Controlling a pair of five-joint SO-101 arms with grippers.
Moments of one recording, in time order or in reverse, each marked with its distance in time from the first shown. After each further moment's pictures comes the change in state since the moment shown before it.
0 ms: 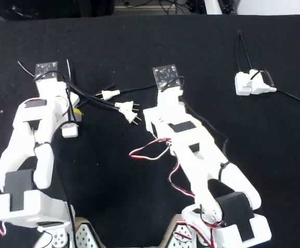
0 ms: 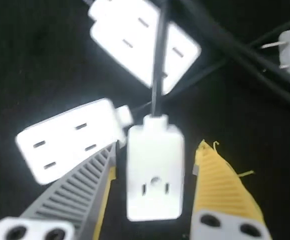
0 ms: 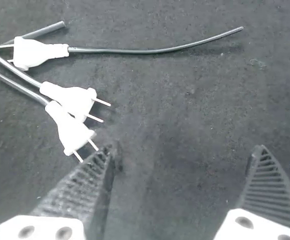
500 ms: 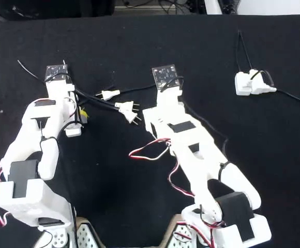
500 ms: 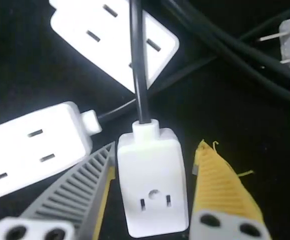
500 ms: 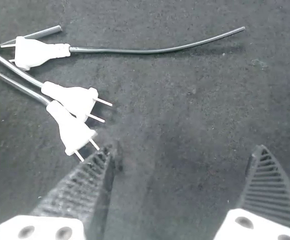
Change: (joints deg) left arm 2.9 5.1 -0.9 -2.5 0.1; right arm -0.2 0.0 0.0 0.0 0.0
